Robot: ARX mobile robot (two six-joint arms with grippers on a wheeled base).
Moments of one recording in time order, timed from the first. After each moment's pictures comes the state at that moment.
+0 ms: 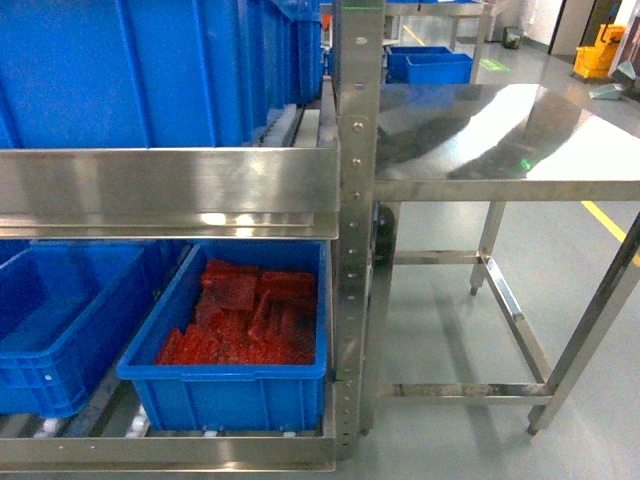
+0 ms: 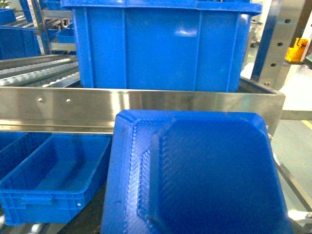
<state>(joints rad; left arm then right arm) 0.00 0.01 0.01 -0.01 0.00 0.00 0.00 0.00 0.01 -0.01 0.00 0.00</state>
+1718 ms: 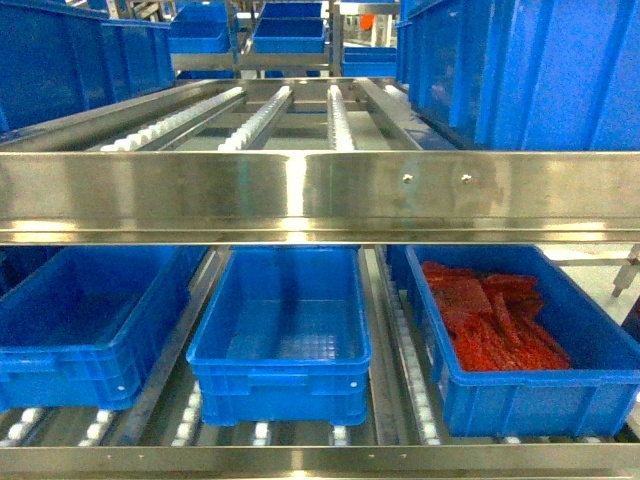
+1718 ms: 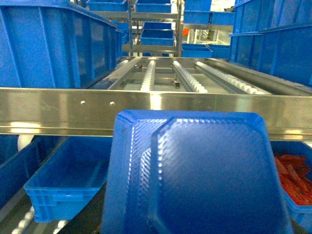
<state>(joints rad) 0.00 0.01 0.01 -0.01 0.00 0.00 0.00 0.00 0.01 -0.01 0.00 0.00</state>
